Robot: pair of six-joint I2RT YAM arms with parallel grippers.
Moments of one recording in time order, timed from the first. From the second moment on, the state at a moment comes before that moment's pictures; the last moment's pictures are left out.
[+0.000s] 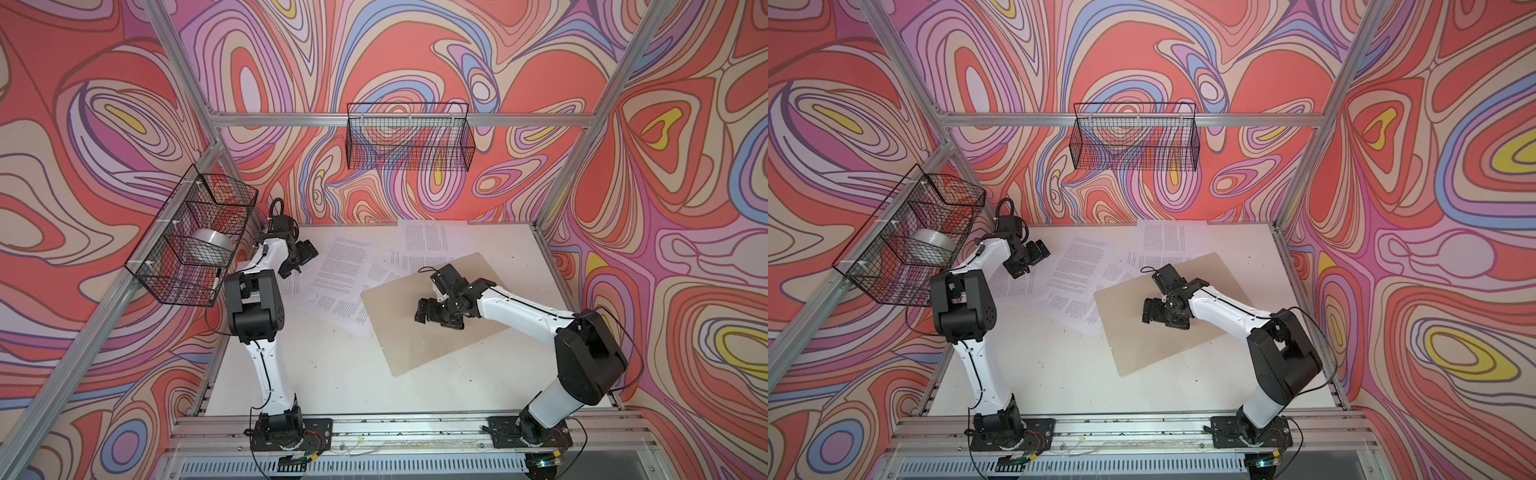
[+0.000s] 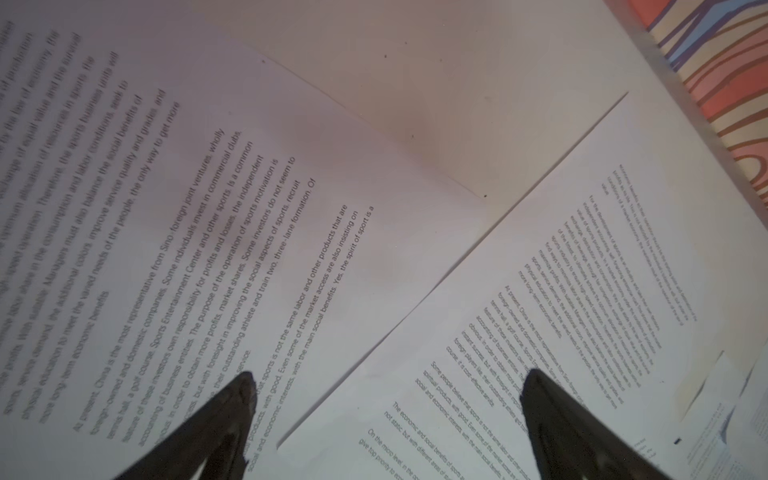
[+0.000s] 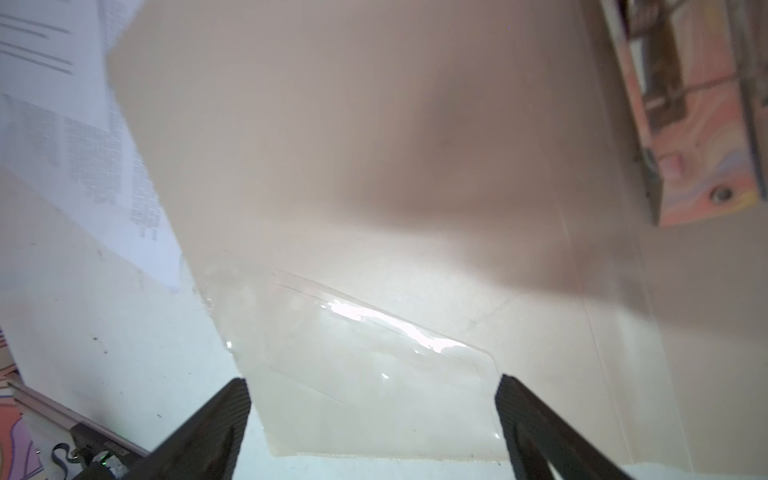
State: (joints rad) left arm 0.13 2.14 1.73 -0.70 0.07 -0.57; right arm 0.60 1.62 1.12 -0.64 -0.17 0.69
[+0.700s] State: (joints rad) left arm 0.06 2.06 1.48 -0.62 0.24 -0.58; right arm 0.59 1.35 1.09 -0.64 -0.12 0.57
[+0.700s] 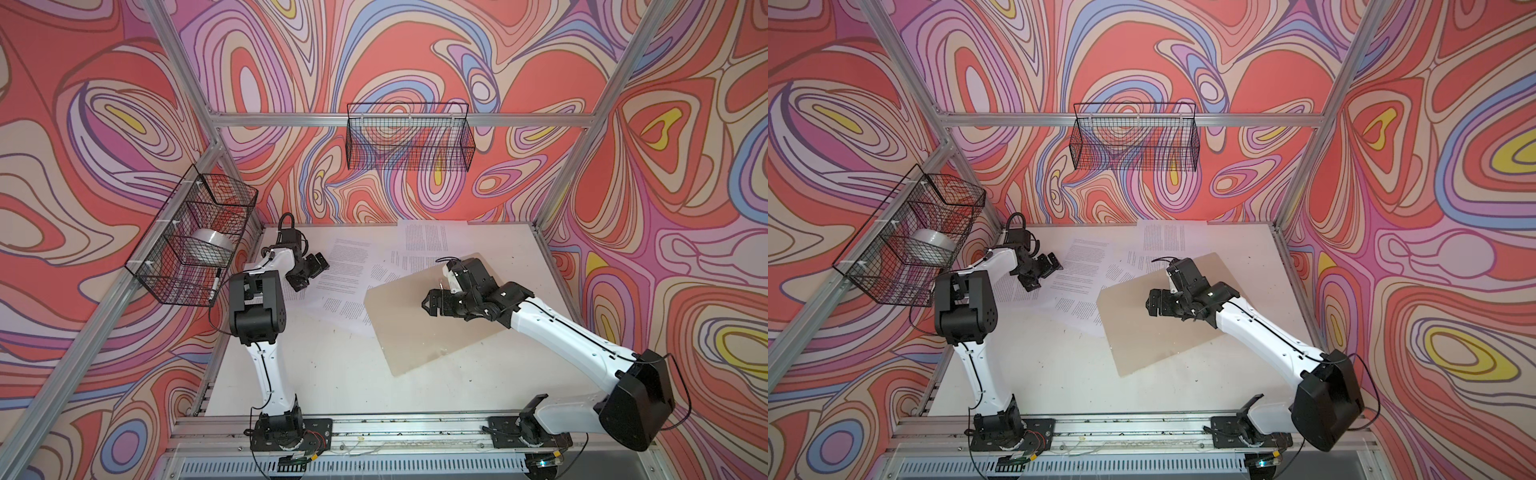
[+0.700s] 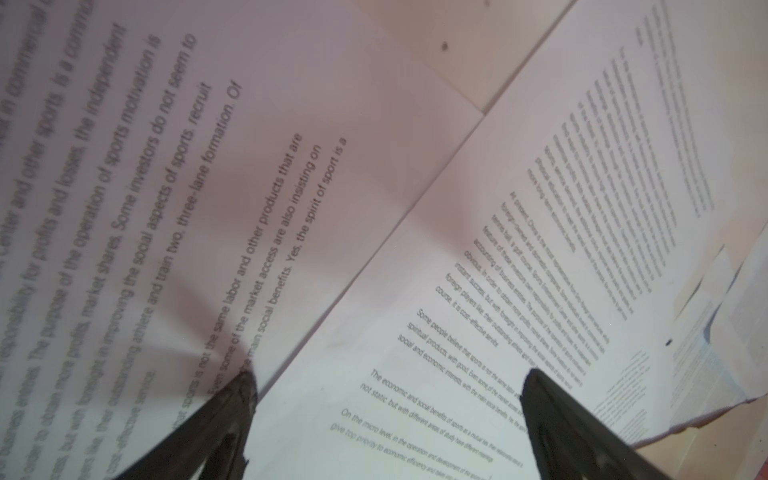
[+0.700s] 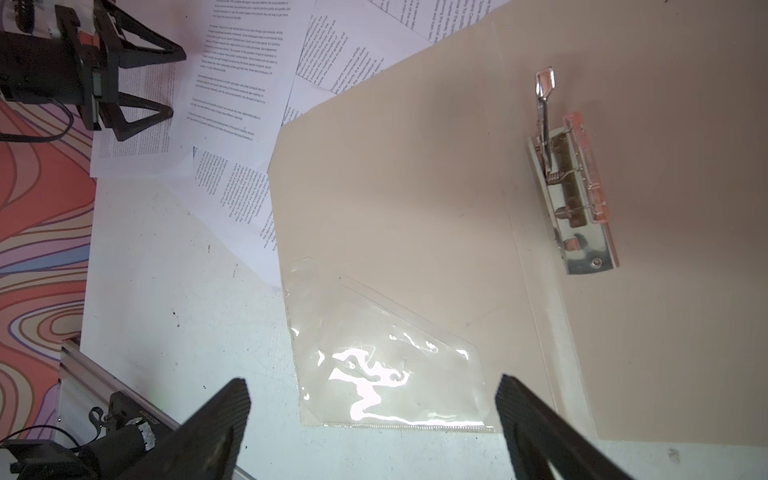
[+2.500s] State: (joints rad) left arm -0.06 1.40 0.74 -0.68 0.28 -0.75; right arm 0.83 2.06 1.40 -0.34 -0.36 0.70
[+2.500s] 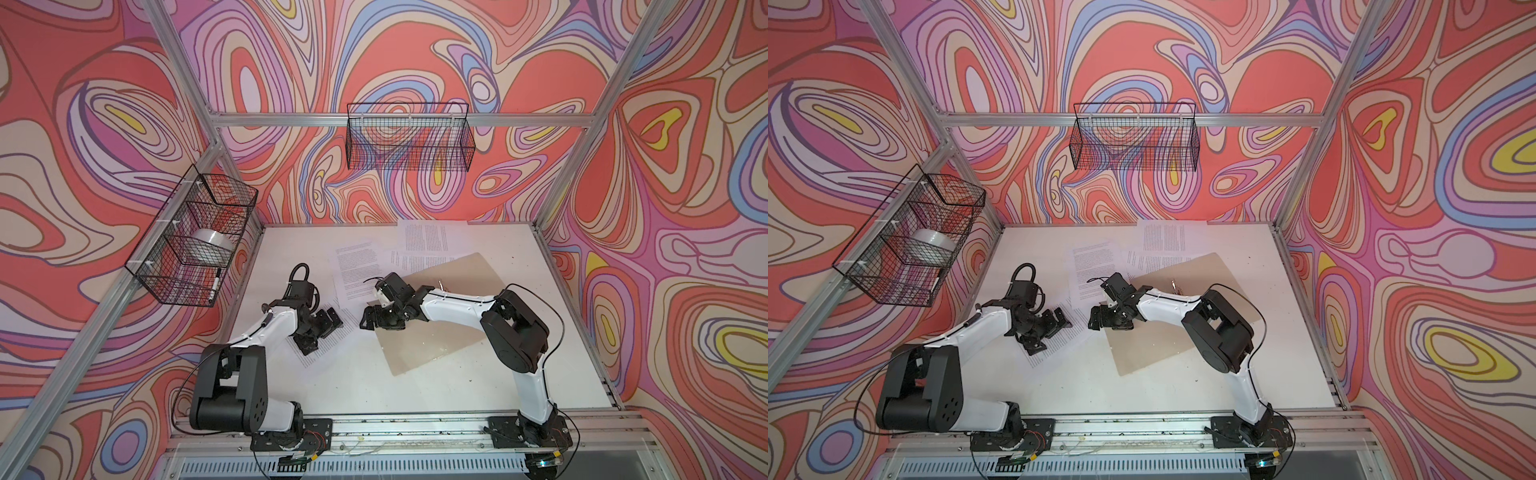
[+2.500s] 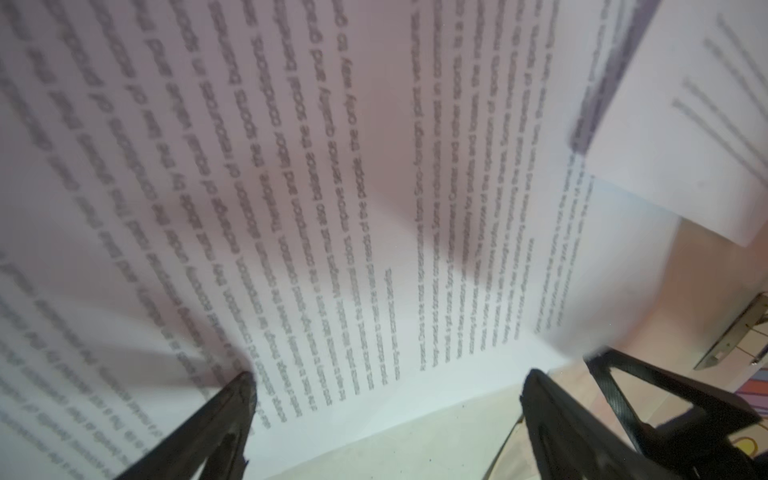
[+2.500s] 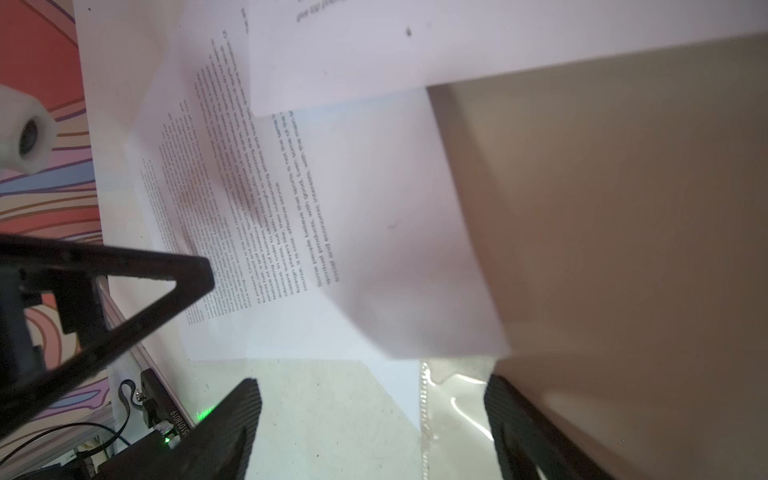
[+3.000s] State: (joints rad) left arm 0.01 1.50 0.86 -0.73 0.23 -0.65; right arm 0.86 2.08 1.39 -0.25 -0.41 0.80
